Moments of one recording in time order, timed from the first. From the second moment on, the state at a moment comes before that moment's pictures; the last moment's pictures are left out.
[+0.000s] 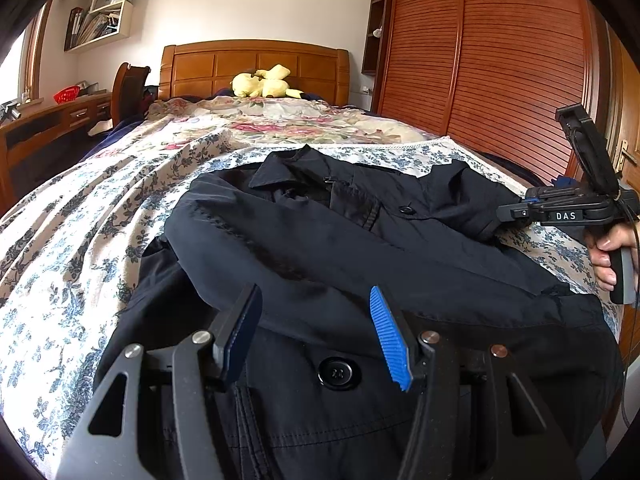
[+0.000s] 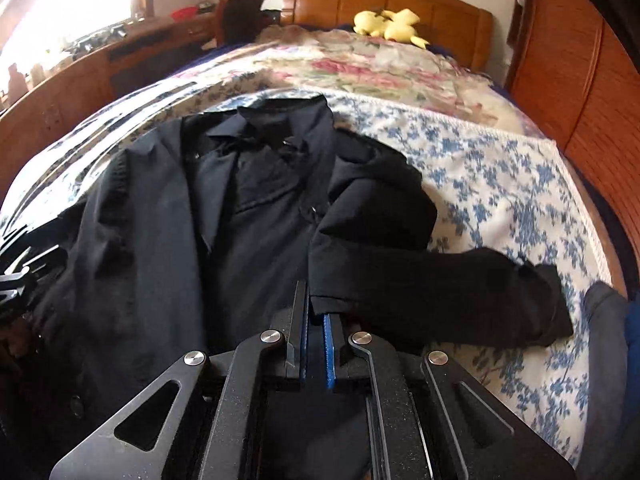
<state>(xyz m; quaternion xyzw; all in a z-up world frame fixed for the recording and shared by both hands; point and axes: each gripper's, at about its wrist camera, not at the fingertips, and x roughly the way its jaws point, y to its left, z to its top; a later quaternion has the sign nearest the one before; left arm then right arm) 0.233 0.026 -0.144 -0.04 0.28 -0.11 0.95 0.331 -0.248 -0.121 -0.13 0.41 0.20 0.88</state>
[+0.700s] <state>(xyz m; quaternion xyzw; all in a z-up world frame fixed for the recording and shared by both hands) 0.233 0.024 -0.144 -0.04 0.28 -0.11 0.95 0.387 -0.340 -0.094 -0.11 0.36 0.05 0.92</state>
